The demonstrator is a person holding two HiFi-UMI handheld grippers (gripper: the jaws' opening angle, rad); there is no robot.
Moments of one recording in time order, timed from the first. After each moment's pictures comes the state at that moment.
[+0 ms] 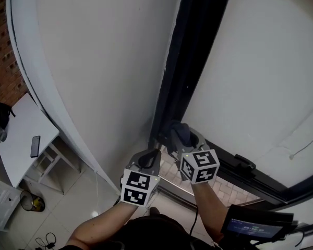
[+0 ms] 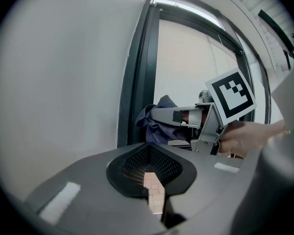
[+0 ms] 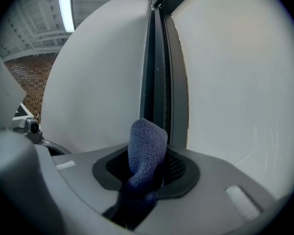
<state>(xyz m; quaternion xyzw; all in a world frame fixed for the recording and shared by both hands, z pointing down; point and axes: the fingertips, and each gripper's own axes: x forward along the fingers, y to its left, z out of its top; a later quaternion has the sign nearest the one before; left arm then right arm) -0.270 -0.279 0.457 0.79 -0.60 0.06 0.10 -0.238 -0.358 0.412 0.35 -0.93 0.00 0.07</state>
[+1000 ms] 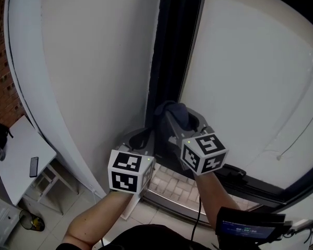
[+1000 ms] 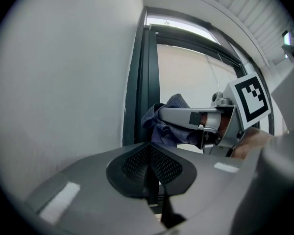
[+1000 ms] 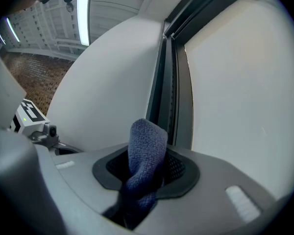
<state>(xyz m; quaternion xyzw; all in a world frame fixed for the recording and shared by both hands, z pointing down) -0.285 -0.316 0.304 0.79 -0.61 0.01 0.01 -0.245 -0.357 0.245 0.33 -0.94 -0.10 -0.01</state>
